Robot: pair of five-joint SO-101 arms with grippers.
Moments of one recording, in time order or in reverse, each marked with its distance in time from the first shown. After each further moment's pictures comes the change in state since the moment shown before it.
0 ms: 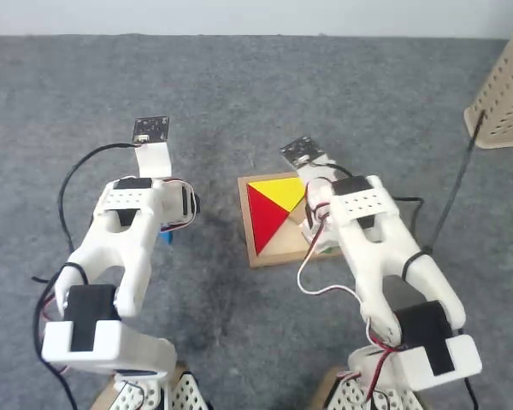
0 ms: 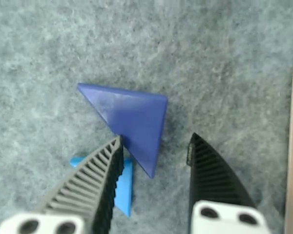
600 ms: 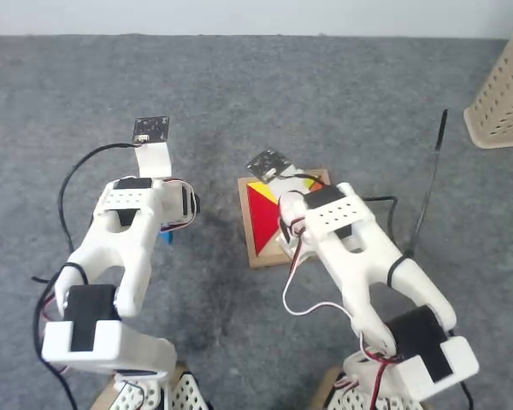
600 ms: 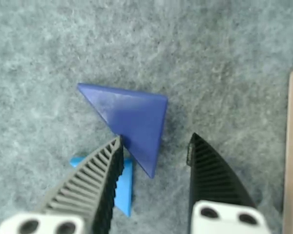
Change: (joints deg) left arm 0.0 0.0 0.0 0.0 0.0; right arm -8.7 -1.0 1.1 -0.4 -0.1
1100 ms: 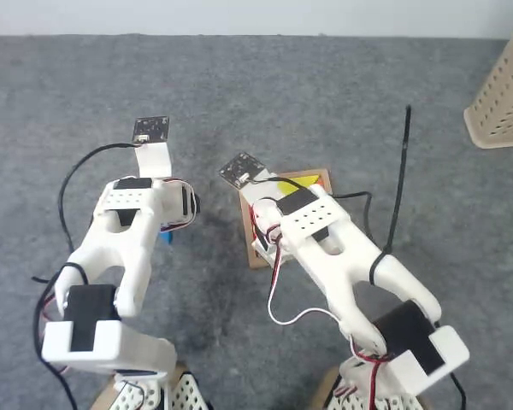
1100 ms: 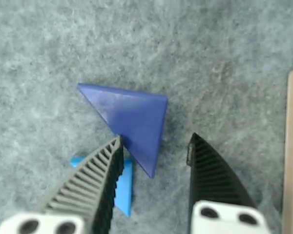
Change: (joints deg) left arm 0.0 0.0 0.0 0.0 0.0; right arm -6.8 1.9 -3.9 0.4 -5.2
